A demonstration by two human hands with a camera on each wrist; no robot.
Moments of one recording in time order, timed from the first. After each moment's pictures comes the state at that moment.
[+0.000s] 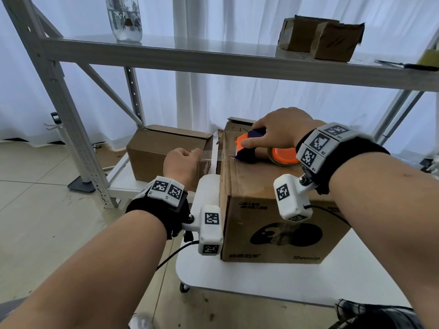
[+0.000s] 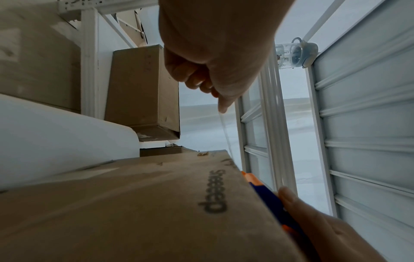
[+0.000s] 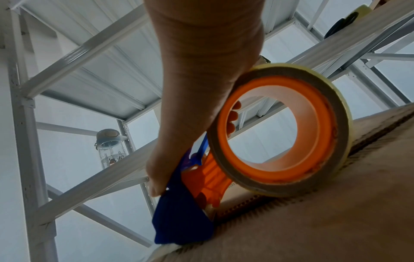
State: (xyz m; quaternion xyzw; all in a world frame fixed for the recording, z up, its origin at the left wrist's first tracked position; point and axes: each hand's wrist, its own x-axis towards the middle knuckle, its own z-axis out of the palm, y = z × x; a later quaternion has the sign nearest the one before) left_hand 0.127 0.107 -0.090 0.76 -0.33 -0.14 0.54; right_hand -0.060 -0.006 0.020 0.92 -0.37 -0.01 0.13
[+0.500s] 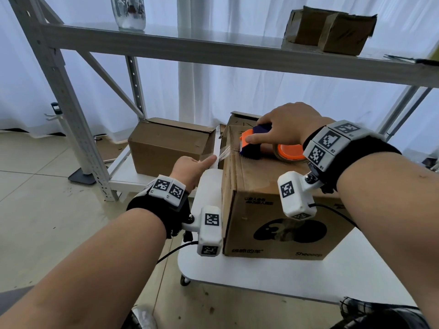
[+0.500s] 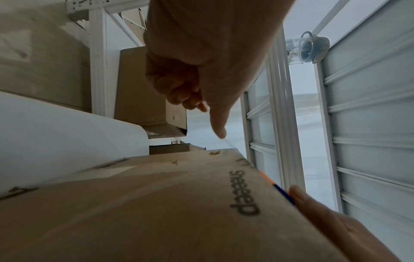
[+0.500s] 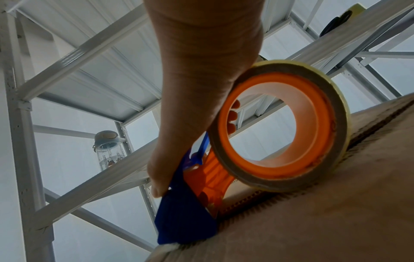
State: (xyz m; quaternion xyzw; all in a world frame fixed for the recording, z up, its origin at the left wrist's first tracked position) left_hand 0.126 0.116 -0.105 0.74 -0.36 -0.33 0.47; right_hand -0.058 -0.006 0.015 0.92 -0.37 -0.01 0.15
